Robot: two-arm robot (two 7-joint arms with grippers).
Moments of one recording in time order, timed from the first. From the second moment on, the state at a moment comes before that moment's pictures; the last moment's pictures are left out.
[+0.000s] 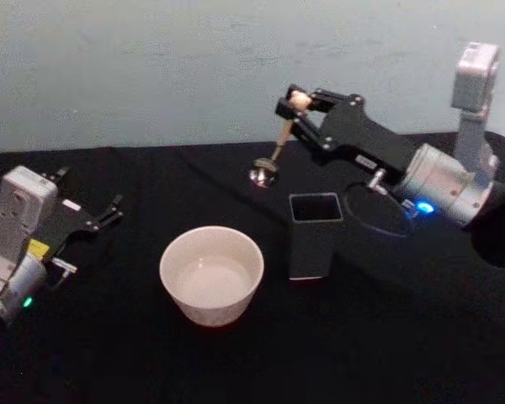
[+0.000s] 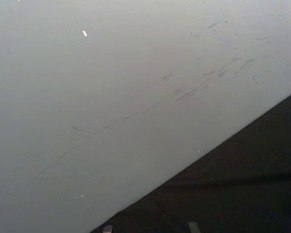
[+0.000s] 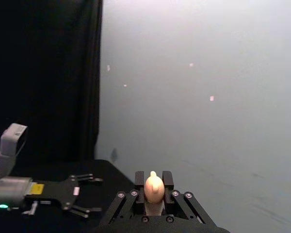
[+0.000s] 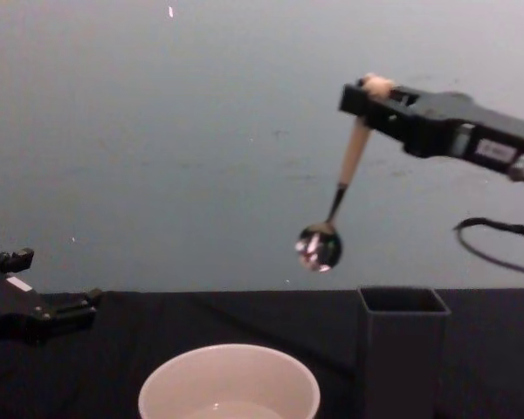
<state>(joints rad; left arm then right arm) -0.20 0.60 0.45 -1.41 -0.25 -0.12 0.03 0.47 0.41 -0.44 -1.34 0.60 -0.21 0.72</state>
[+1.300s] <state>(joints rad) -0.20 0.60 0.45 -1.41 -0.25 -0.12 0.03 0.52 0.30 -0.62 -1.13 0.49 -0.29 0.83</state>
